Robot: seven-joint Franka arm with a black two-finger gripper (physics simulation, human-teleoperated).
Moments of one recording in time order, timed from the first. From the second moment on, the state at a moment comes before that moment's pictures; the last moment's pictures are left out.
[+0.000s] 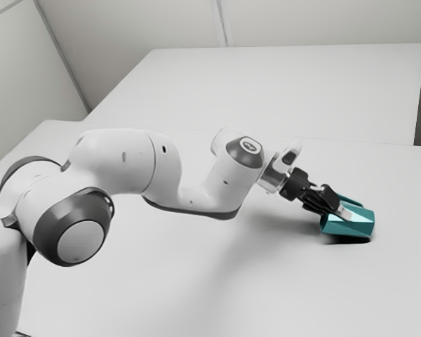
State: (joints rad) arm -0.53 0.62 0.06 -1.63 -1.35 2.15 0.81
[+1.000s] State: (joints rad) arm -0.32 0.19 0.02 -1.83 -0.39 2.08 0.43
